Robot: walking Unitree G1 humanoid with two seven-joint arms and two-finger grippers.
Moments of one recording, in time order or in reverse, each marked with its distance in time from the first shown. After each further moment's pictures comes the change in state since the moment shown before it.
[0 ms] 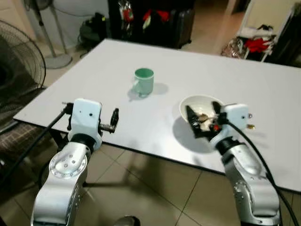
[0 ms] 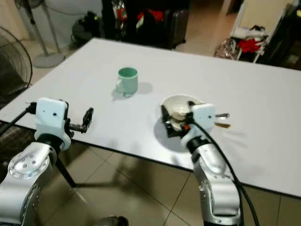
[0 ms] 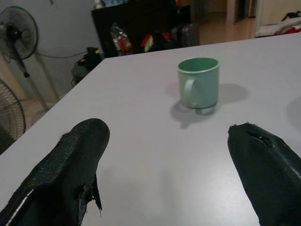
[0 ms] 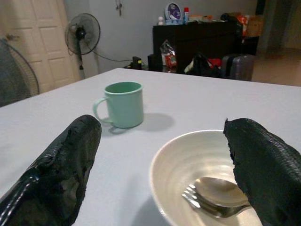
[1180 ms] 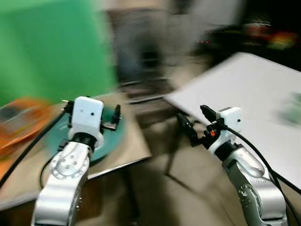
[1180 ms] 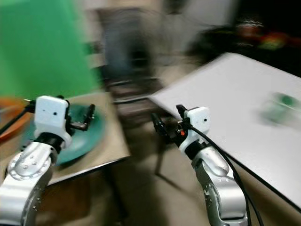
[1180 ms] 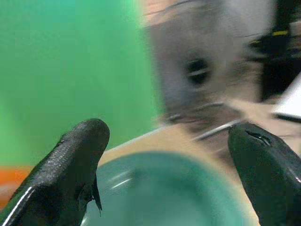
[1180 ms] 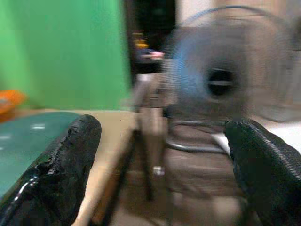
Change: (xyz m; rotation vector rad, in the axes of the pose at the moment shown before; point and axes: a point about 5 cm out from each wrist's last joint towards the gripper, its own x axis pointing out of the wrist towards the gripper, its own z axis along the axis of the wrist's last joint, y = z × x) left arm -0.003 0.000 0.008 0.028 -0.059 0.023; right arm -0.006 0.004 -0.002 0.022 0.030 0.176
